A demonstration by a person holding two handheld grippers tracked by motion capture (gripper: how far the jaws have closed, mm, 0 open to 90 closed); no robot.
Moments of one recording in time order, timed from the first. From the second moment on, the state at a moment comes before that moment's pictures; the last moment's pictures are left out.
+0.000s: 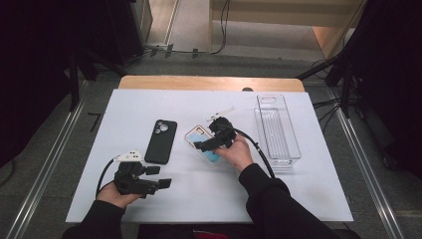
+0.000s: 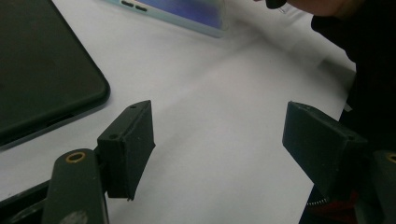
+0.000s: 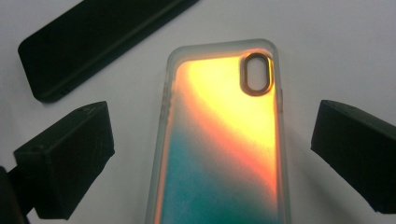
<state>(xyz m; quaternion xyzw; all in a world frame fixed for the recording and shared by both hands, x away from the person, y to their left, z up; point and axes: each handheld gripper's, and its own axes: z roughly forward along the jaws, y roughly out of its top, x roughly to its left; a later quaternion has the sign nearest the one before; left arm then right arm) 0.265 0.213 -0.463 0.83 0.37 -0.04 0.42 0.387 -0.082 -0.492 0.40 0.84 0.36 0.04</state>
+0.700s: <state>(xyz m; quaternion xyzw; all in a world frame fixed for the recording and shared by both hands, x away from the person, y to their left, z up) 0.265 0.213 -0.463 0.83 0.37 -0.04 0.42 0.365 -0.078 -0.515 0.38 0.85 0.34 0.12</state>
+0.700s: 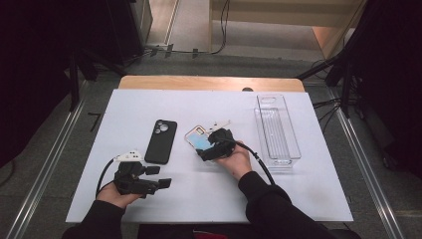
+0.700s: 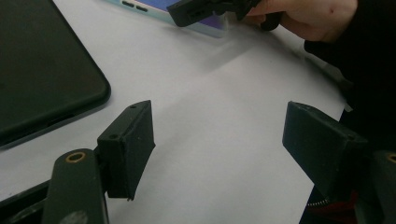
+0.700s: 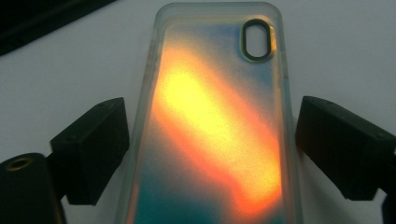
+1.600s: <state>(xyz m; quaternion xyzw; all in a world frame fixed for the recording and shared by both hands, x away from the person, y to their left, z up) 0.267 0.214 -0.463 0.82 0.38 -0.04 0.42 0.369 -0.086 -0.508 0.39 0.84 0.36 0.11</state>
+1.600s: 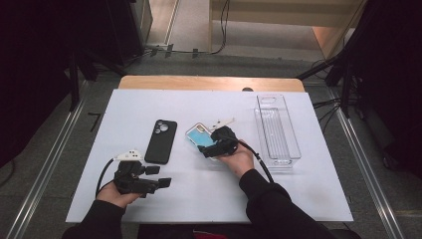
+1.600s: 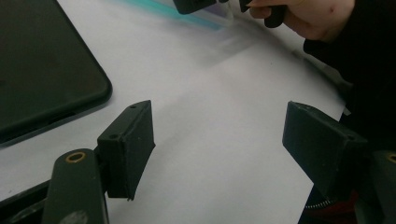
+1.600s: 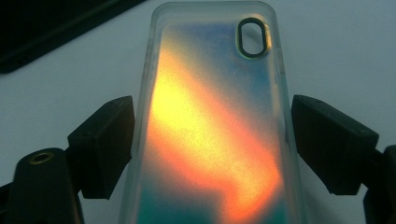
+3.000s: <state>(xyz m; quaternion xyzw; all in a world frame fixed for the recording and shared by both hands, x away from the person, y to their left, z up) 0.295 0.179 -0.430 0.80 0.43 -0.09 0.40 0.288 -0.117 -0.463 0.45 0.78 0.44 0.06</state>
